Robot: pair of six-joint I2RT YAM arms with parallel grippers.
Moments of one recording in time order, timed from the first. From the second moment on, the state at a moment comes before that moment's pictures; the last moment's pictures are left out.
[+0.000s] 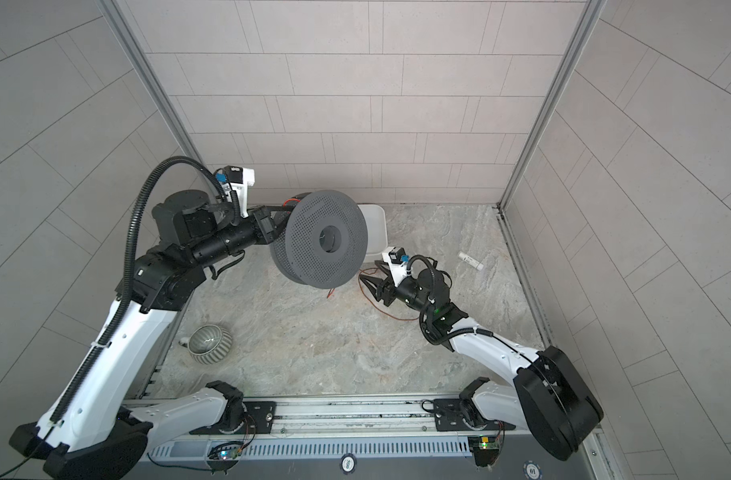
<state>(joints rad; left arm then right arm) -0.41 1.13 1.55 -0.60 0.32 -0.55 0.52 1.23 0.52 0.68 -0.36 0.17</state>
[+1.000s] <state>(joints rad) -0.41 1.11 1.49 -0.52 0.12 -0.57 0.61 1.62 0.61 1.15 -0.37 0.40</state>
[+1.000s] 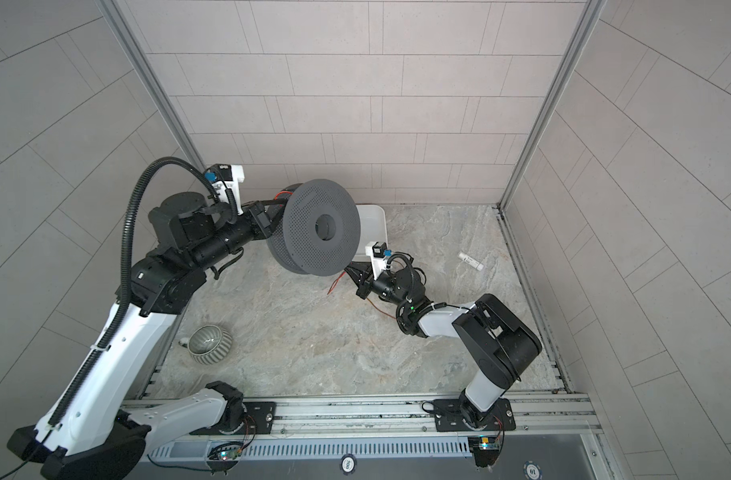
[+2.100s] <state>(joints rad) -0.73 1.27 1.30 -0.20 -0.63 -0.26 0.82 1.23 1.04 -0.10 -0.07 0.10</state>
